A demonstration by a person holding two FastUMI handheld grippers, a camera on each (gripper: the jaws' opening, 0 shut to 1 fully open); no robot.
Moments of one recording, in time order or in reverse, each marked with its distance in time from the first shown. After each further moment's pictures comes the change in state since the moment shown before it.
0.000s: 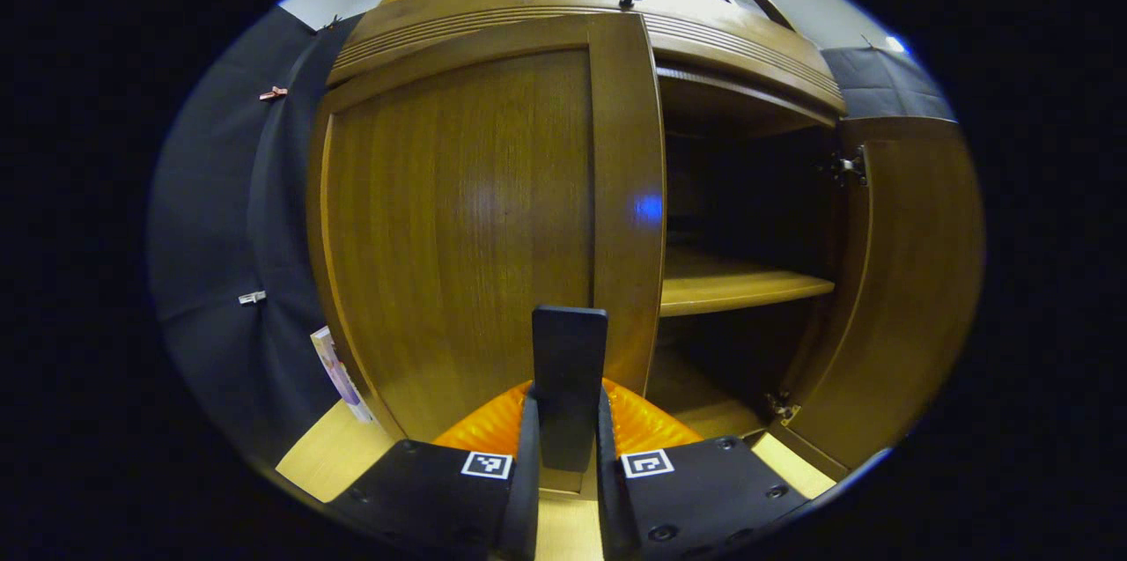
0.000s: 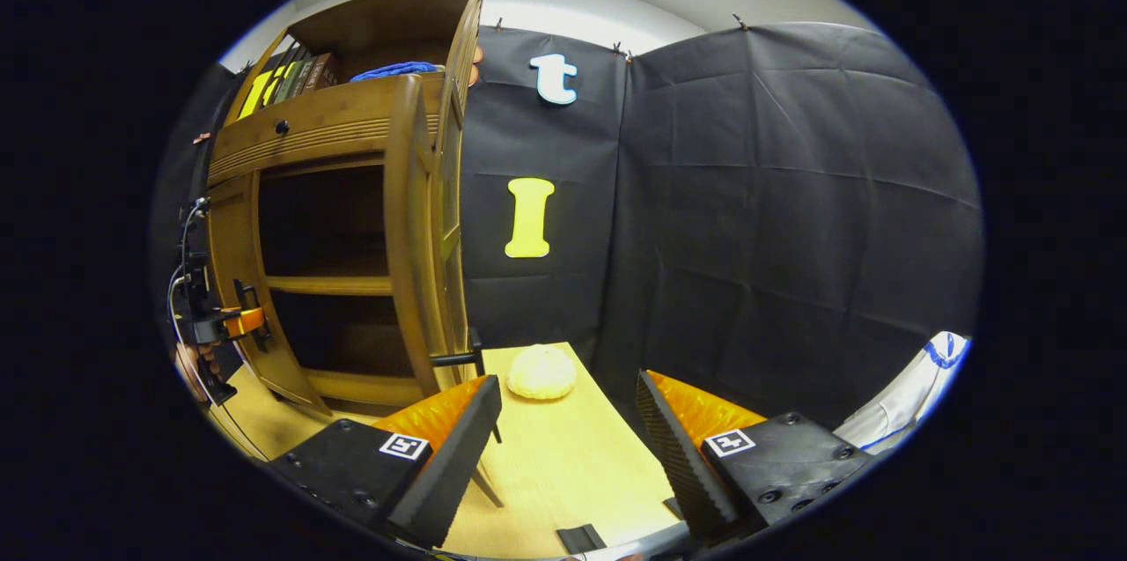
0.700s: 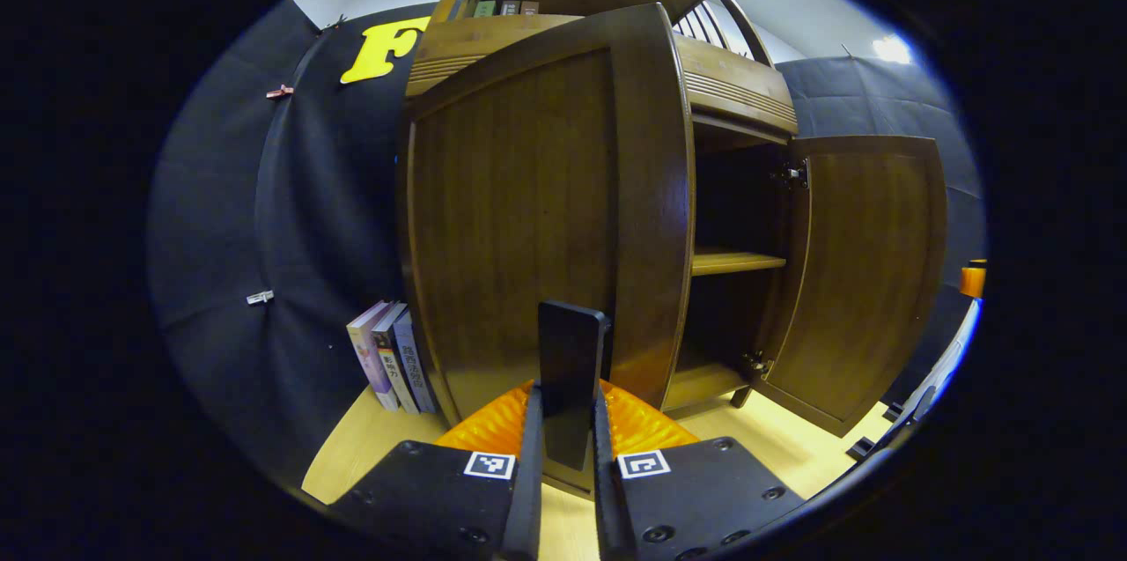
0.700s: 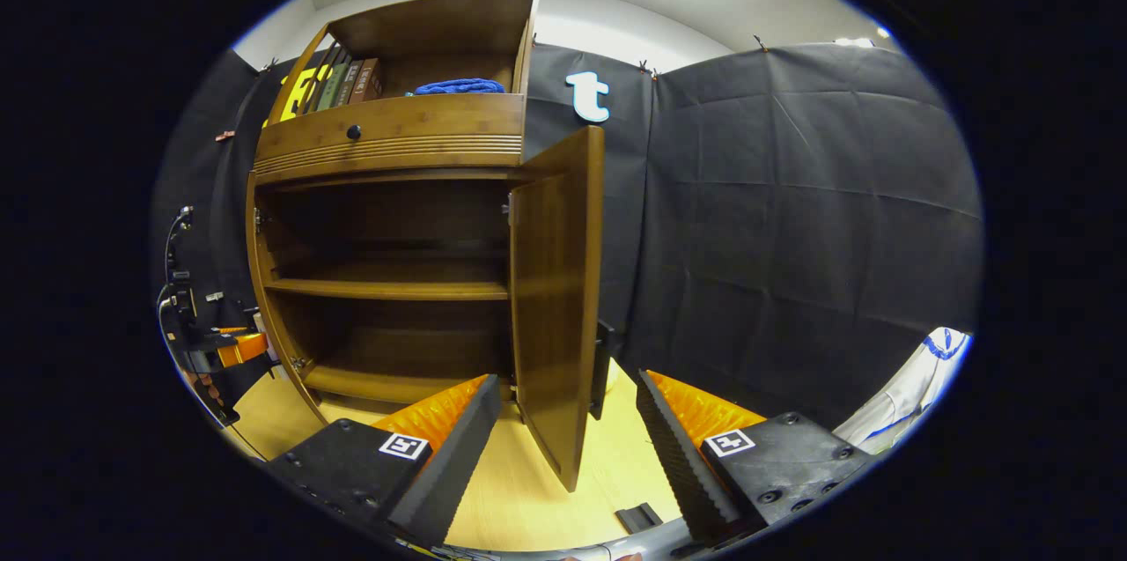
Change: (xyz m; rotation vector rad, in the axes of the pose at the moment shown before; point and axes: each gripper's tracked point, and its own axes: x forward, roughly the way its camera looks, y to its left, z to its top) left arm -0.107 0.066 -0.021 0.010 0.000 -0.067; right arm -0.064 0.098 0.008 -0.009 -0.041 0.062
